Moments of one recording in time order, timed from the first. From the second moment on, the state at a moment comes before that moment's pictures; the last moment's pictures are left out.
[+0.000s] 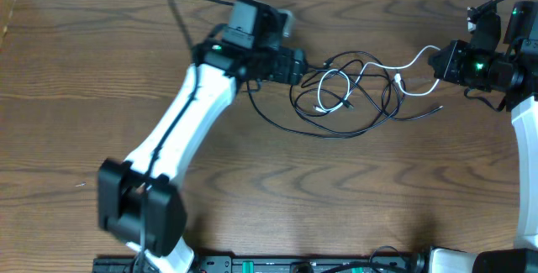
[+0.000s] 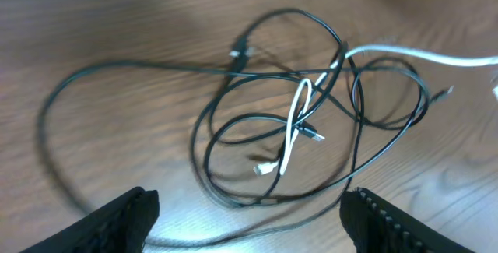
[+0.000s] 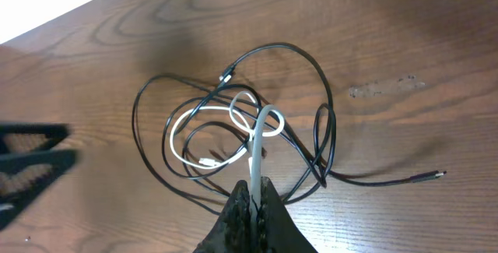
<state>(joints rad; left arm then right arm) -0.41 1.79 1.55 -0.69 0.34 -0.18 -0.17 1.48 1.47 -0.95 -0.46 0.17</state>
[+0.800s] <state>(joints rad) -0.67 2.13 1.55 -0.30 0.22 0.02 -0.16 1.48 1.47 -0.97 -0.46 0.15</state>
